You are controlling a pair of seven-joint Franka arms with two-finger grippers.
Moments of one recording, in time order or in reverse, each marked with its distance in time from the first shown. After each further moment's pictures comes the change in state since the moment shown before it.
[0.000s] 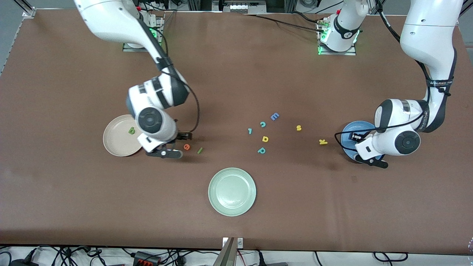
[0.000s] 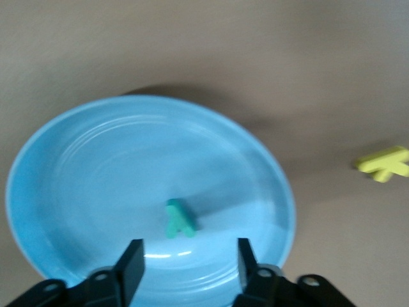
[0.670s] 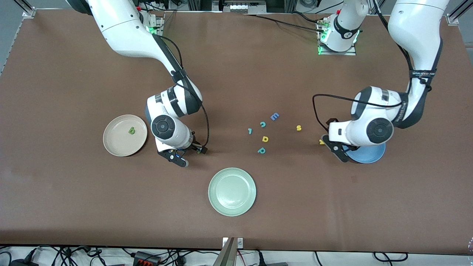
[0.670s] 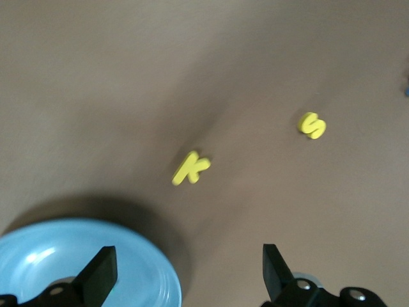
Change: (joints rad) left arm -0.010 -0.080 -0.194 -0.044 0.031 0.003 0.400; right arm 0.023 0.120 -0.007 0.062 0.146 0.174 0.317
